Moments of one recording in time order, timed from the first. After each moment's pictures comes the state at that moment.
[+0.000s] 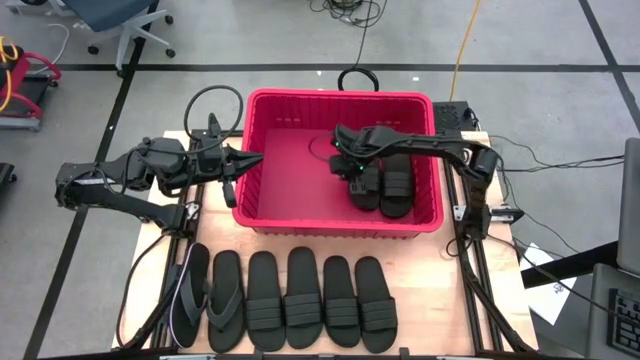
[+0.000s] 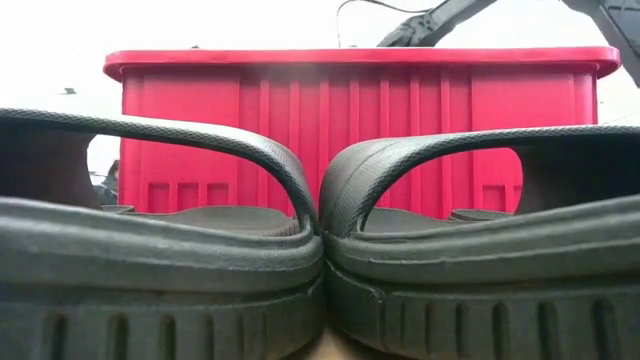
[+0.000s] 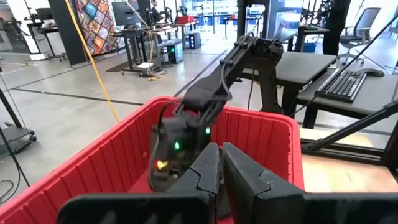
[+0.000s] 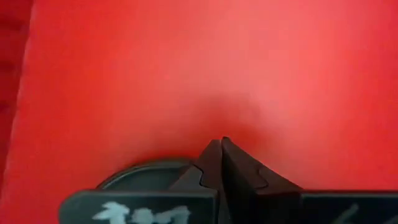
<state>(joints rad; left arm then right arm) -0.04 0.90 1.15 -0.37 -0.34 -0.01 -0.43 1.93 1.46 -0.79 -0.18 -0.56</state>
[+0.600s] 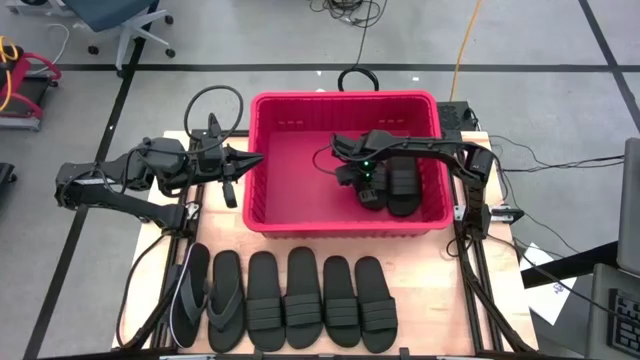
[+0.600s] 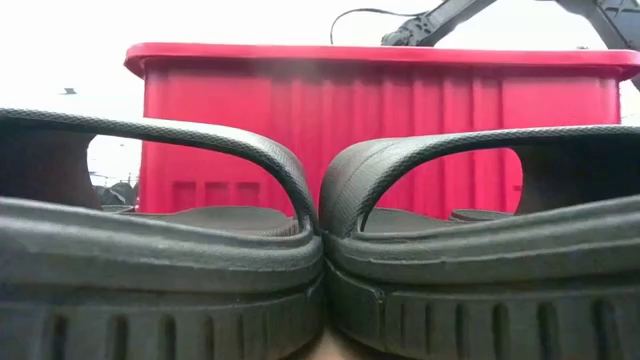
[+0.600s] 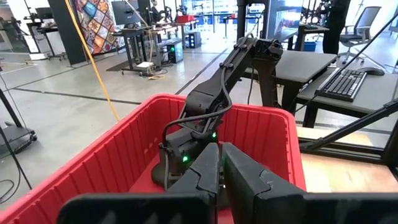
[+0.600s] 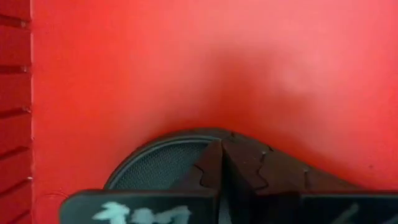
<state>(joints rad) -0.04 0.90 1.15 -0.38 -0.34 -0.01 -0.42 1.94 1.46 -1.03 -0.11 -0.63</state>
